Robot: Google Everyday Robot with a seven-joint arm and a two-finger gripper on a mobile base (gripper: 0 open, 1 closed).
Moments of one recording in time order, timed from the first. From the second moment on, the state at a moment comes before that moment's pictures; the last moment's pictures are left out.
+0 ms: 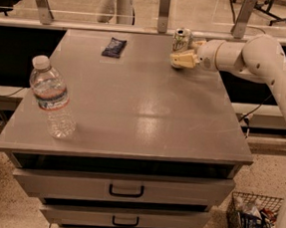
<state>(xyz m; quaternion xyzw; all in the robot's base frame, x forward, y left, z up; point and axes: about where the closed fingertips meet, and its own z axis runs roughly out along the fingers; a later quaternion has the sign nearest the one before) 0.807 -0.140 0.882 -0.39 0.71 0.16 0.57</state>
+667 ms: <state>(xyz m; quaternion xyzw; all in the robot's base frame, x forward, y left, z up) 0.776 -0.130 0.920 -0.40 0.69 0.17 0.57</state>
